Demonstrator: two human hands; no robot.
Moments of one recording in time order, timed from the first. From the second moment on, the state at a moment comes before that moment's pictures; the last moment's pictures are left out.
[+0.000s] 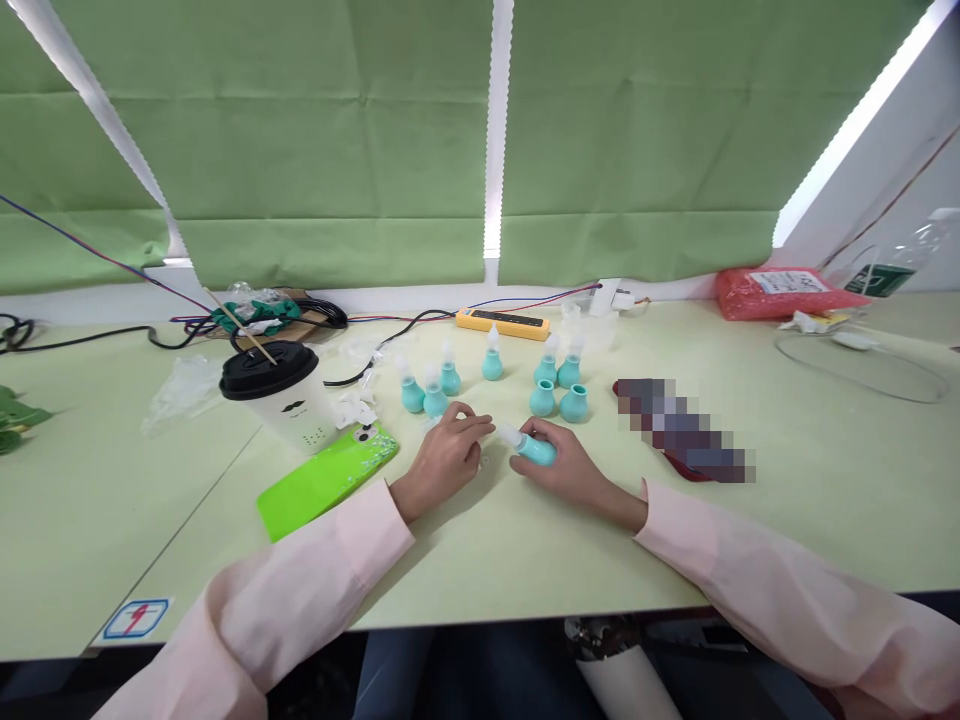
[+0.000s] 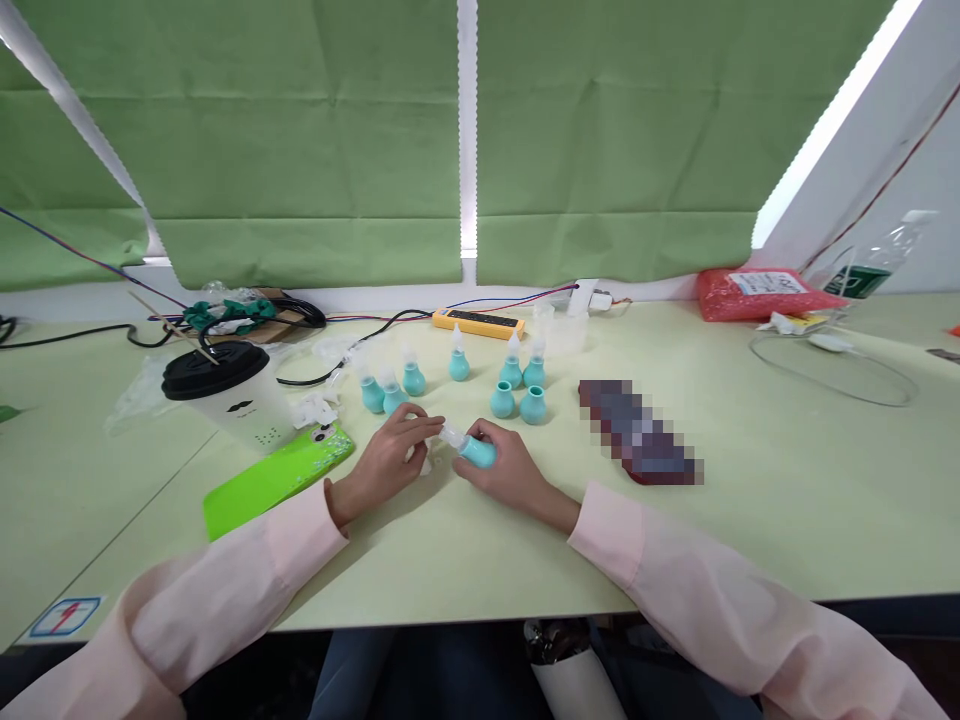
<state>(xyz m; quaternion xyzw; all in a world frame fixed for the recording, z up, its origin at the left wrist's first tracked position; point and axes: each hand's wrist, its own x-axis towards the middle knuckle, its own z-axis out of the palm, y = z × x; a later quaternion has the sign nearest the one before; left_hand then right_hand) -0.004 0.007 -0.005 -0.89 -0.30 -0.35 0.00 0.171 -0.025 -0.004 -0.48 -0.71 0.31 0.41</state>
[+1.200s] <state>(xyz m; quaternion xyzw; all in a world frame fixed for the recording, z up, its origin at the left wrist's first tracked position) -0.015 0.022 0.001 -0.89 -0.37 -0.27 -0.08 0.205 0.000 0.013 -0.57 -0.77 -0.19 0.22</state>
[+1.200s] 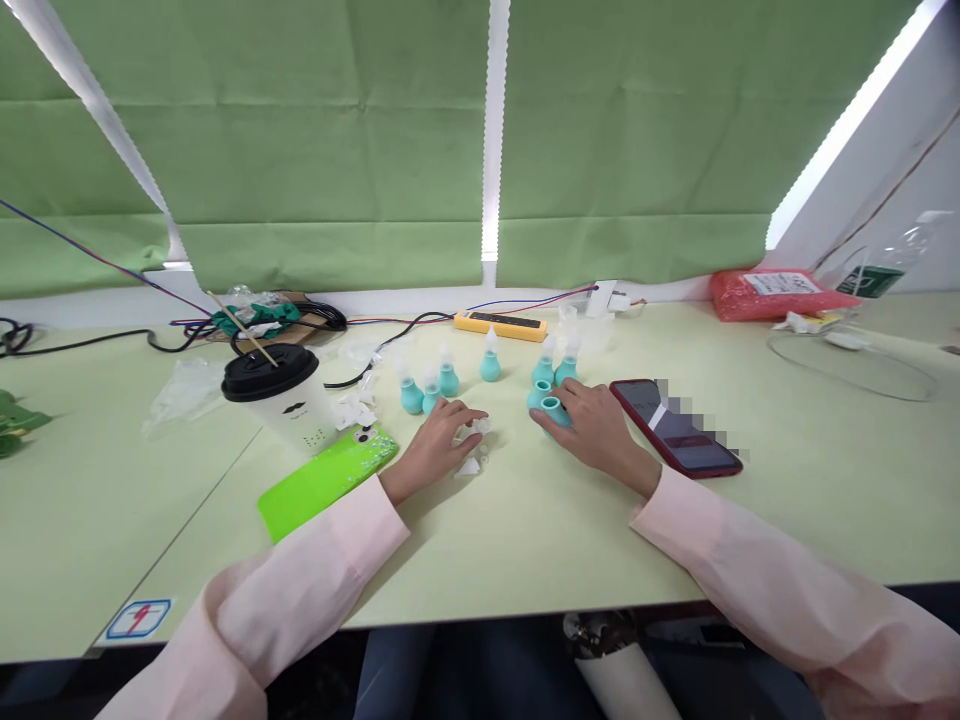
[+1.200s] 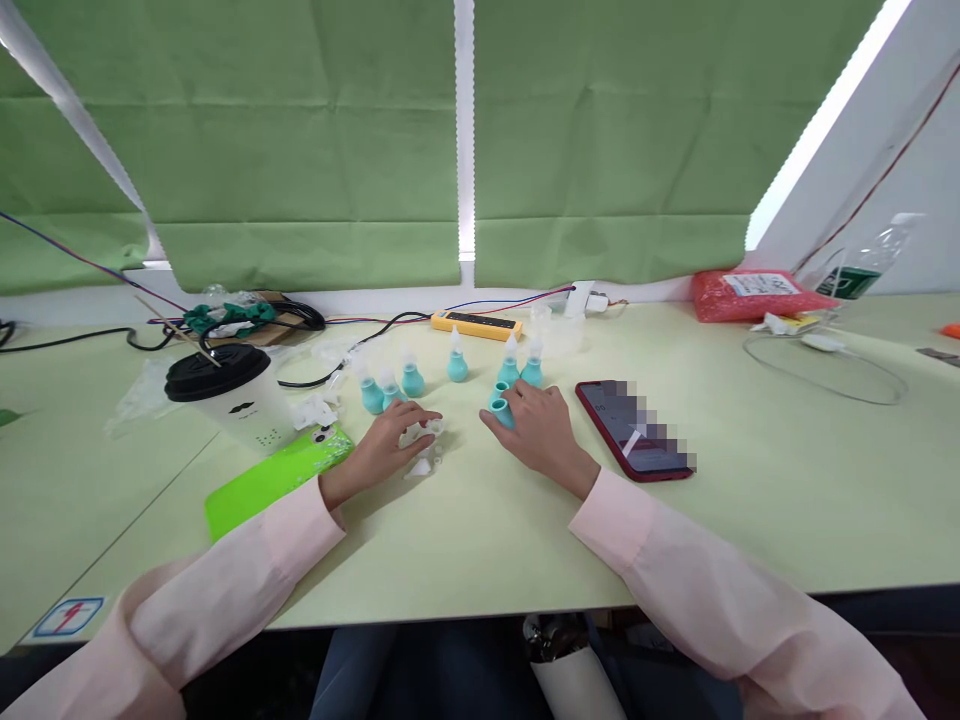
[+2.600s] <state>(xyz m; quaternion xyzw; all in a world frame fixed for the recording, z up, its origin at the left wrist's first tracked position) 0.015 -0.026 0.021 -0.82 -0.27 -0.50 -0.11 0.172 -0.028 -0.002 -0.34 -0.84 -0.11 0.40</state>
